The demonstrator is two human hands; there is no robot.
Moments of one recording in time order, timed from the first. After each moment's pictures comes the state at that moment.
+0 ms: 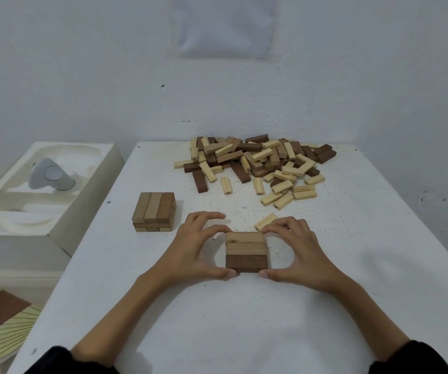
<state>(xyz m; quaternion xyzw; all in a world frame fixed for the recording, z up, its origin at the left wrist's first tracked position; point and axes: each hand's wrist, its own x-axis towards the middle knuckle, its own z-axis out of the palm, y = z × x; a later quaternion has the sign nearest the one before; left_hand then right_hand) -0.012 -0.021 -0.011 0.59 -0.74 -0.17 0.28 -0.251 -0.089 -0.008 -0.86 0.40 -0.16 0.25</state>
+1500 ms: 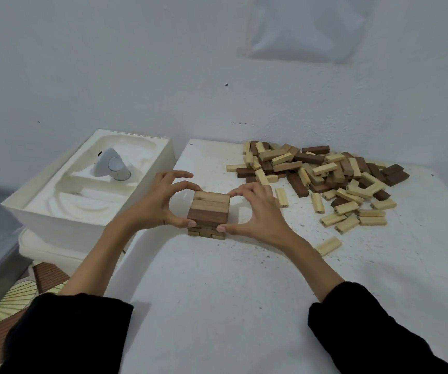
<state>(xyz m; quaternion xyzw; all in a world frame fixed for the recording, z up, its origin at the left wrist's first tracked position) 0.157 -0.037 0.018 0.66 -0.69 -0.16 0.26 -0.070 -0.130 0.005 -0.87 0.33 -0.23 0.28</state>
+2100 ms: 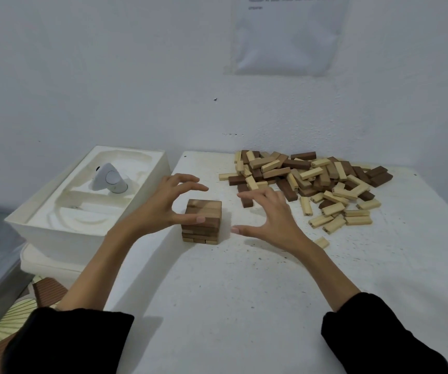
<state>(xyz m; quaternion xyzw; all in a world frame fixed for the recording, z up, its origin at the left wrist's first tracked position) 0.127 -0.036 0.049 0.63 -0.71 -0.14 0.28 -0.109 -0.130 0.019 -0.86 0.34 -0.26 0.29</state>
